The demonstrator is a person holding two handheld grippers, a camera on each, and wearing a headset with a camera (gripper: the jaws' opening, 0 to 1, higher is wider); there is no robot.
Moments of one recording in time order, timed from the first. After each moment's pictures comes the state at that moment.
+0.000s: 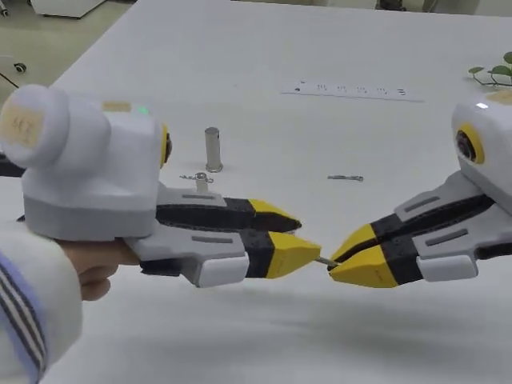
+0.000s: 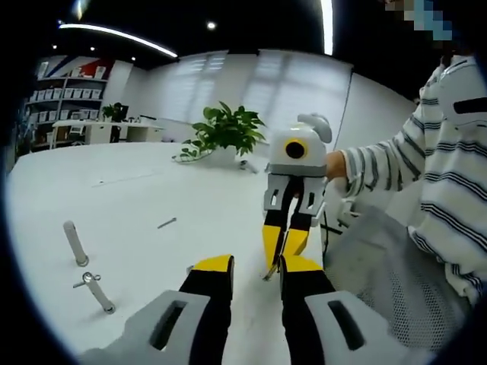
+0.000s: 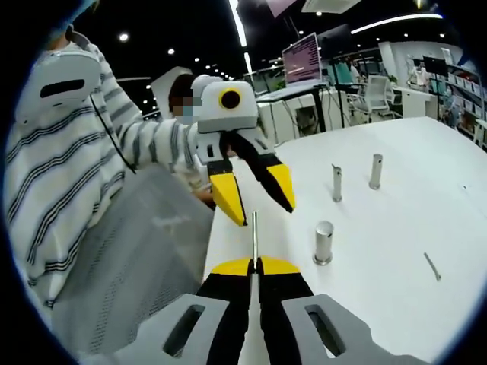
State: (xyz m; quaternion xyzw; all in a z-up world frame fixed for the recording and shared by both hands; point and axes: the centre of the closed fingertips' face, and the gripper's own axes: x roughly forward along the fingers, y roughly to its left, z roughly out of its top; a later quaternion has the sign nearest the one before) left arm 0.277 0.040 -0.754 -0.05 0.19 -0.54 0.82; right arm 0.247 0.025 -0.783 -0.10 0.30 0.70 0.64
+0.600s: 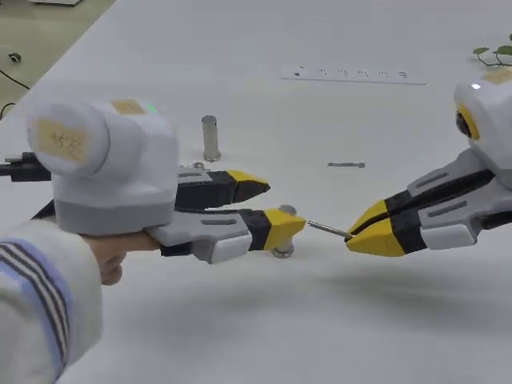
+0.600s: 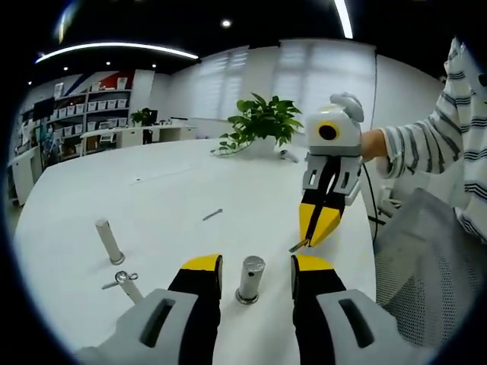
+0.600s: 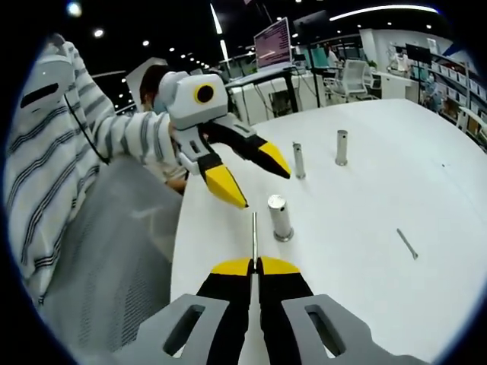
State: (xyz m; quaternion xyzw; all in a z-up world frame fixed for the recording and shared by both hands) left arm 0.321 0.053 -0.792 0.01 0.20 -0.46 0.87; right arm 0.285 -0.001 -0.806 -0.13 0.34 0.64 0.67
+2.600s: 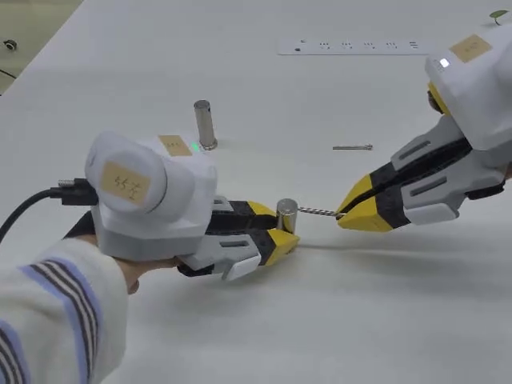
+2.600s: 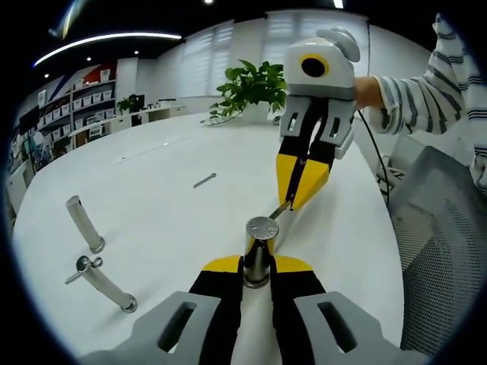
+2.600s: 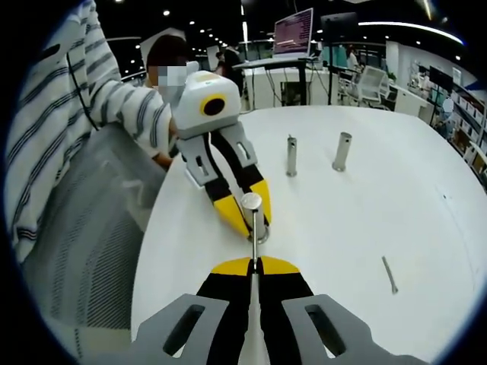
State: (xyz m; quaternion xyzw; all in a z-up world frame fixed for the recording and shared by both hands) left arm 0.324 0.043 -0.847 0.07 0.25 -0.47 0.84; right arm 0.316 0.007 -0.824 -0.23 0.31 0.65 0.65
